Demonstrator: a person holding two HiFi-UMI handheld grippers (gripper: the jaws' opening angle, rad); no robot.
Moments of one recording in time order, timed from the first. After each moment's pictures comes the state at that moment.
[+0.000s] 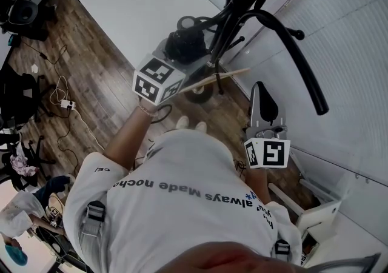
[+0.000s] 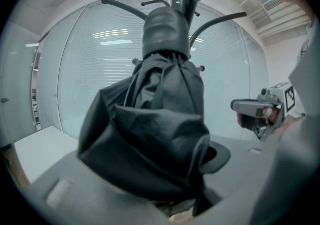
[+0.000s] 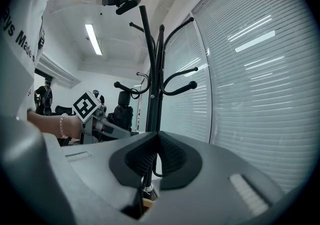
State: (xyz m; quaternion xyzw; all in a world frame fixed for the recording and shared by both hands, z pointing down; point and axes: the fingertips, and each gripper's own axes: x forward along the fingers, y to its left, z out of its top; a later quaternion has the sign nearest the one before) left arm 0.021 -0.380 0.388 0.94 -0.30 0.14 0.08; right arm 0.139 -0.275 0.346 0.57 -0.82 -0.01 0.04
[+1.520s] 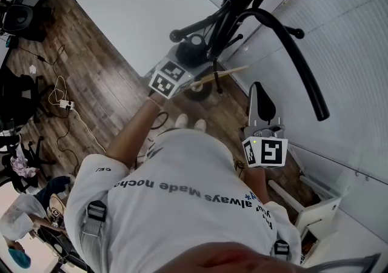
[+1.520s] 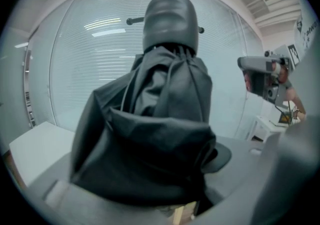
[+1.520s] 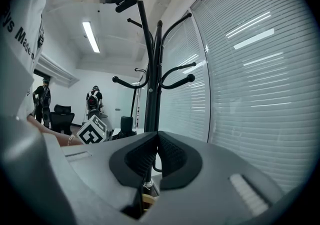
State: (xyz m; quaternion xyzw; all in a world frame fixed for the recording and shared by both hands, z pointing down) left arm 0.043 -0.391 0.497 0.94 -0.27 0.19 0.08; right arm 0.143 -0.276 0.360 0.57 -0.82 0.00 0.05
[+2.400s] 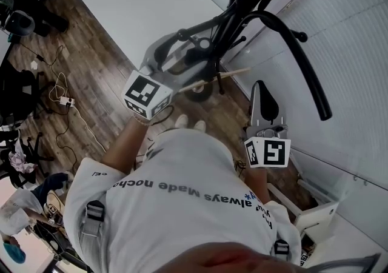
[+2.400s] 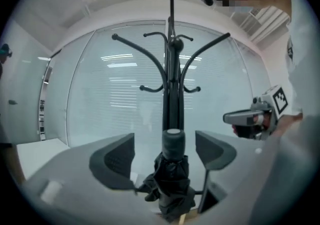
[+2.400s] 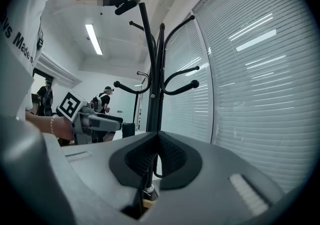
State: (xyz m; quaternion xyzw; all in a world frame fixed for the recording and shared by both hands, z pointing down) left arm -0.006 -0.360 0.356 0.94 -0.34 0.03 0.02; right arm 0.137 -0.280 0.346 0.56 -0.83 -0.01 0.05
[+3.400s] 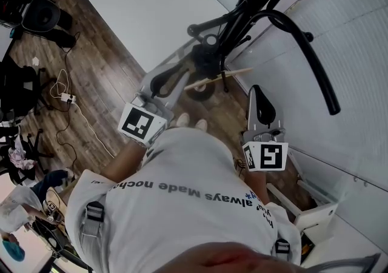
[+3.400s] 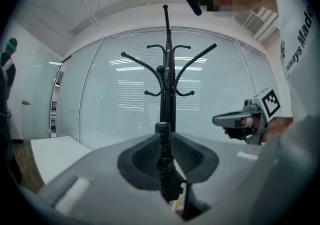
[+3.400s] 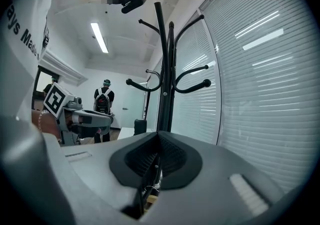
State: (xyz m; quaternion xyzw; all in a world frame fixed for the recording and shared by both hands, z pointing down) left arm -0.043 -0.293 0.357 0.92 -0.38 0.02 0.02; right arm 0.112 -0.259 0.350 0.54 -0.84 -0.02 0.07
